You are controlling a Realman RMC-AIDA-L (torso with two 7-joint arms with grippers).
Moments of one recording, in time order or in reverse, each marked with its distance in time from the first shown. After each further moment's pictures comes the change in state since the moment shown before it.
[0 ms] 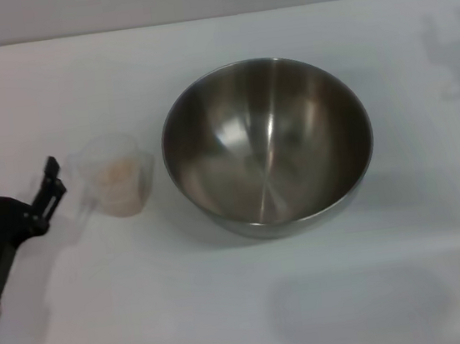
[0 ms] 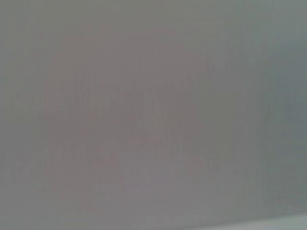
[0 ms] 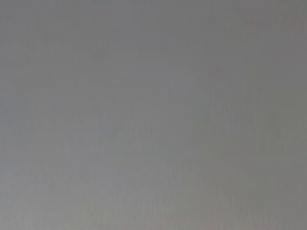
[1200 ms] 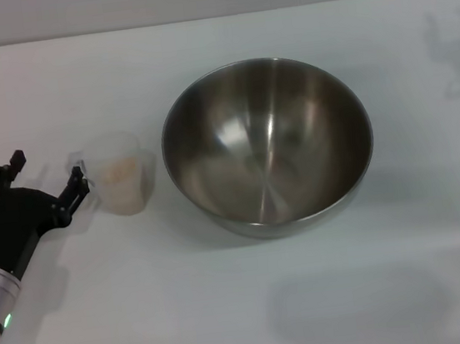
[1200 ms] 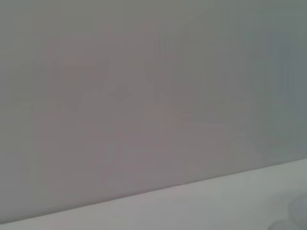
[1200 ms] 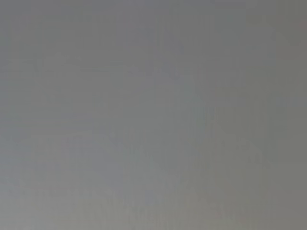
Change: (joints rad) left arm -0.086 0.002 -0.002 0.007 -0.009 -0.193 0.045; right arm 0.017 -0.006 0.003 0.032 0.001 0.008 -0.003
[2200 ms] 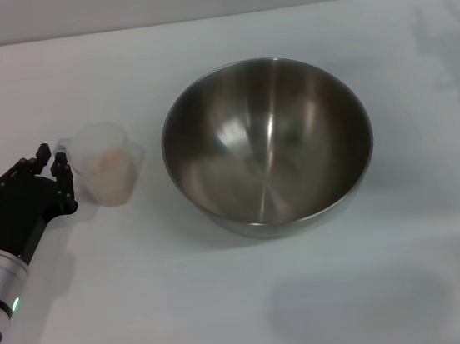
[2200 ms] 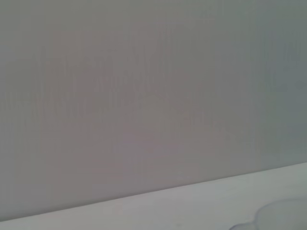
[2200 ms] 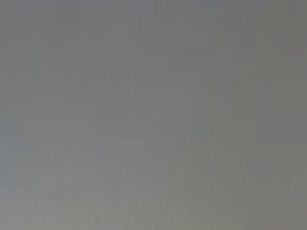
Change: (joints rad) left arm -0.032 -0.005 -0.033 -0.015 0.006 -0.050 -0.008; right arm 0.049 -0.002 0.001 0.030 0.006 0.051 -0.006
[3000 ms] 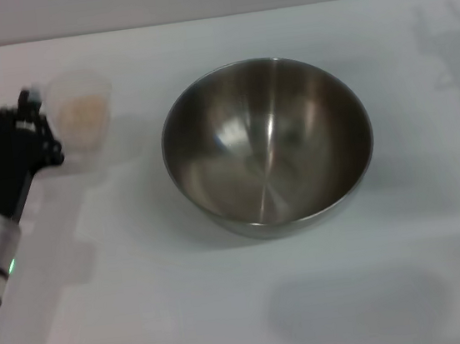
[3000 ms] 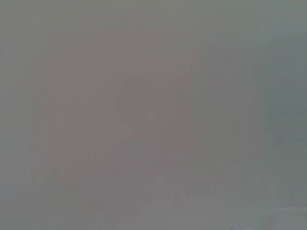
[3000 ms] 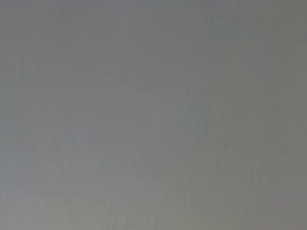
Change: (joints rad) left arm -0.023 0.001 -0.095 -0.073 -0.002 0.145 0.256; right arm 0.001 0.000 0.001 0.002 0.002 -0.007 -0.001
